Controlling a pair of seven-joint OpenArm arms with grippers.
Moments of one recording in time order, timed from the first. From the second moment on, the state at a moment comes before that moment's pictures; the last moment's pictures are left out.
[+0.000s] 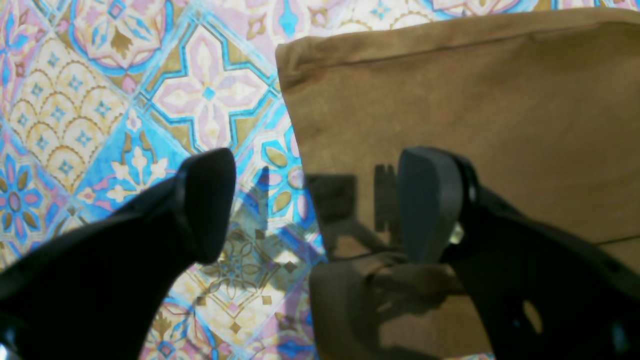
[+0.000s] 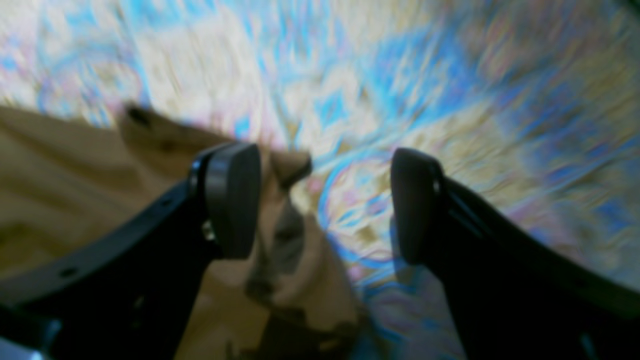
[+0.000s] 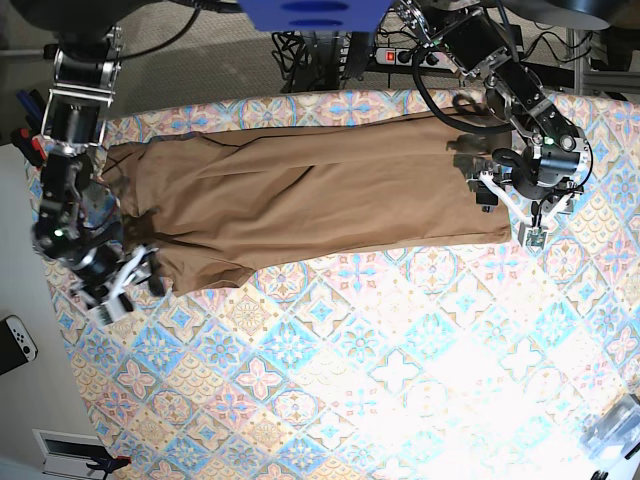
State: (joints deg) left arm 1.7 4.6 -38.2 111.9 -2.8 -41.0 71.4; right arm 14.4 25.9 8.7 69.5 18.9 43.9 -34.5
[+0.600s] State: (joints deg) left arm 1.5 4.4 -38.2 111.8 -2.8 -41.0 71.4; right arm 19.7 25.9 -1.1 47.0 20.2 44.0 -23.5
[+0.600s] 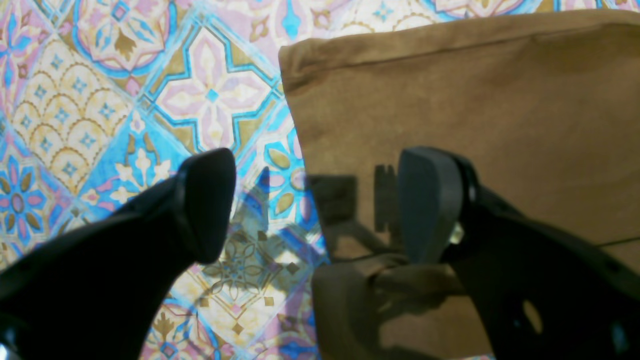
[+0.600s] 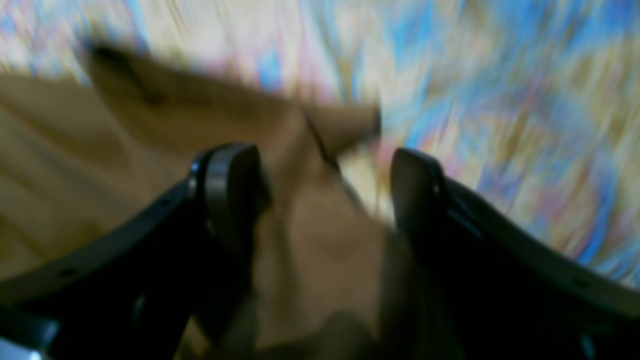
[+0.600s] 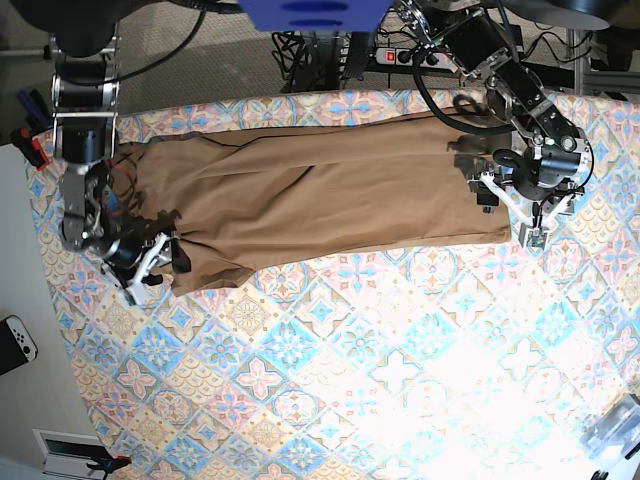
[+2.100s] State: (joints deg) left arm -10.0 -6.8 -38.2 75.6 -2.8 -40.6 56.6; right arm 20.8 26.2 -9.7 47.4 20.7 43.6 -23.0
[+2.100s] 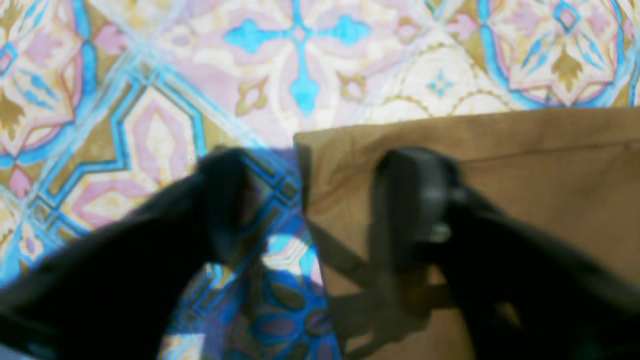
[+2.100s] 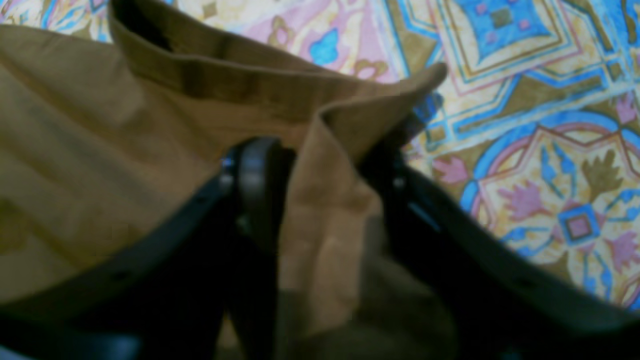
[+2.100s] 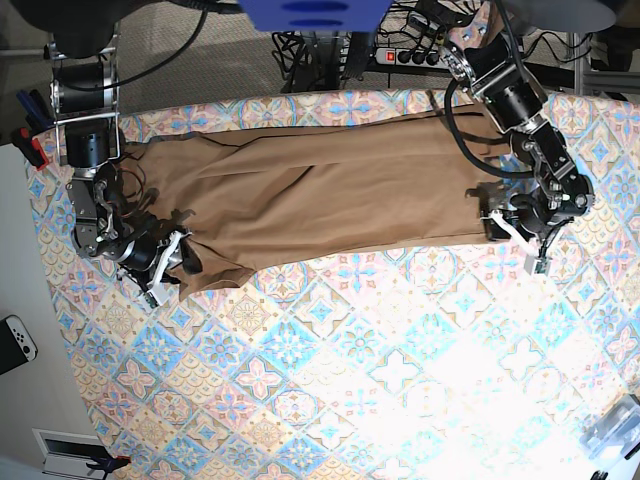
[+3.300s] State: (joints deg) left arm -2.7 -1.4 -38.1 98.4 -3.7 -41.0 67.0; right arm 16.0 26.2 0.6 72.5 19.6 44.0 -36.1
